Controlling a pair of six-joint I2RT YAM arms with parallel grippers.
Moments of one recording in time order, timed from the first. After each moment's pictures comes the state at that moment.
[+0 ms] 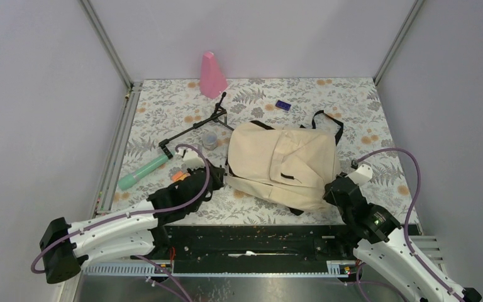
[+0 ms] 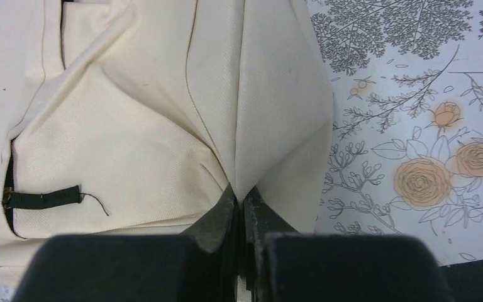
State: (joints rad) left arm -1.04 0.89 0.55 -0.18 -0.68 -0.92; right arm 0.66 0.40 0.46 -0.80 0.59 0.85
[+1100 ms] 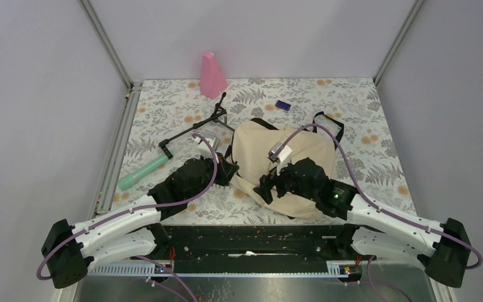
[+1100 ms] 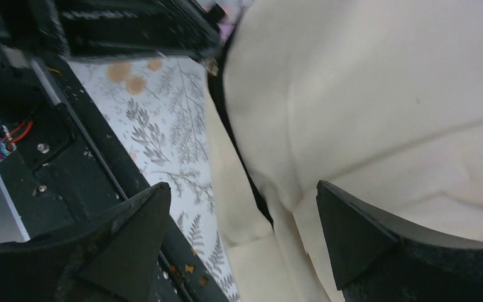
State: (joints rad) left arm -0.91 0.91 0.56 0.08 -0.19 -0.55; right arm 0.94 0.91 0.63 -0.18 0.00 0.19
